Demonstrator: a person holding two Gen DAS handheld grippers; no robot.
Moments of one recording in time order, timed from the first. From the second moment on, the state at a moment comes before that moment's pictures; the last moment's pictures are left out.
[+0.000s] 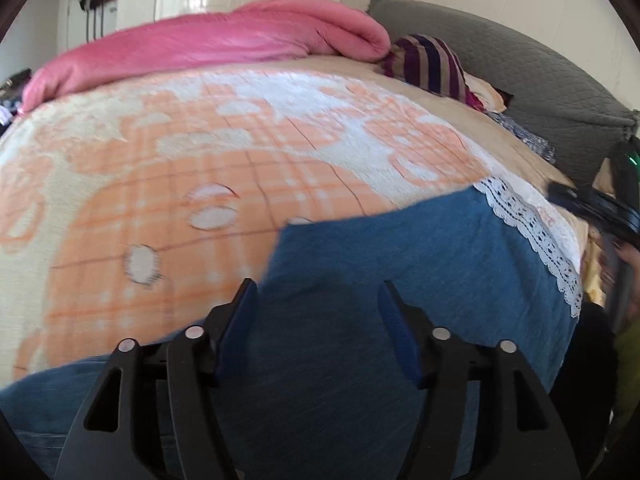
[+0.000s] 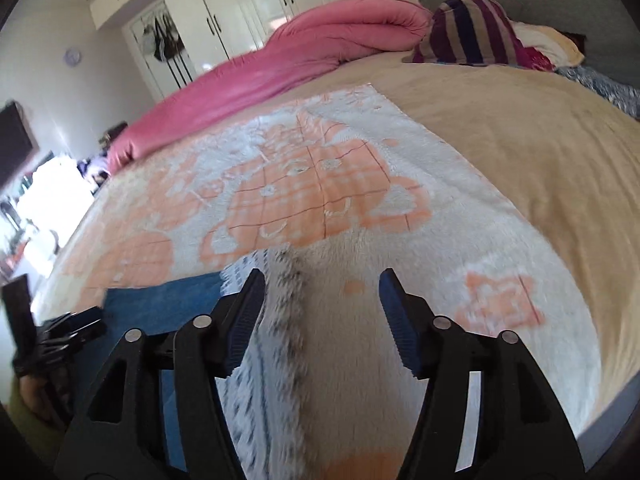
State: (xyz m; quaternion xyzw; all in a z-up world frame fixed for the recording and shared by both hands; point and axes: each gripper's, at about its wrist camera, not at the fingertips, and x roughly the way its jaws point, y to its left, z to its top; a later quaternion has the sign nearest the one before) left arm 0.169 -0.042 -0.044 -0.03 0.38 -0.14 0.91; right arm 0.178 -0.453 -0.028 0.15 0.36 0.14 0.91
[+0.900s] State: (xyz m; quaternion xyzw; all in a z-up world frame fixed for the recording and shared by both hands) left arm 0.074 0.038 -0.049 -0.01 0.40 0.00 0.92; right arm 0.102 -0.399 -0.063 -0.02 0.47 0.20 0.86
